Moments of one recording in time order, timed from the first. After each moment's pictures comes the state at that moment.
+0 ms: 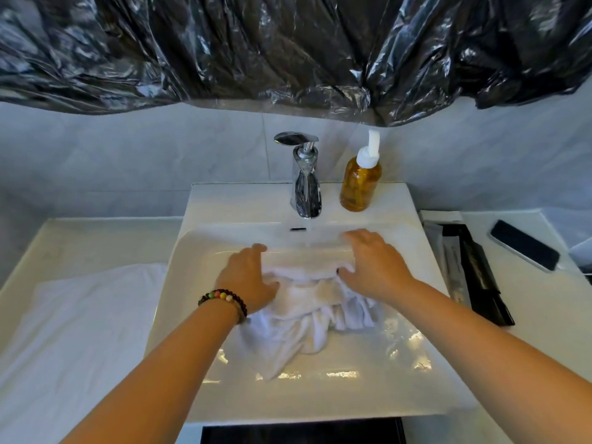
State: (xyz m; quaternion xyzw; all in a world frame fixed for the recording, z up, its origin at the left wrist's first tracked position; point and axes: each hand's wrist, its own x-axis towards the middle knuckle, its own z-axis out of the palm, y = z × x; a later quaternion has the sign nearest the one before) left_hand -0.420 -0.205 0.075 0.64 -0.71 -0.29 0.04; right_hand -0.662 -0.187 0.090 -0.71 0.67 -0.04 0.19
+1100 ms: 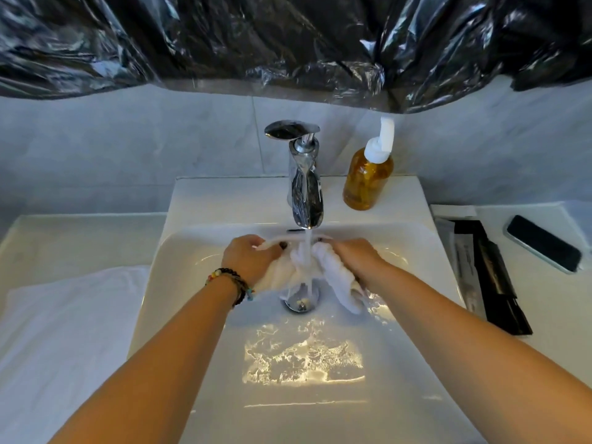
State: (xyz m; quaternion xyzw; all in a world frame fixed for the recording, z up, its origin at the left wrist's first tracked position) left_hand -0.442 -0.265 0.046 0.70 -0.53 -0.43 0.20; right_hand -0.645 -0.249 0.045 -0.42 0.70 -0.17 0.55
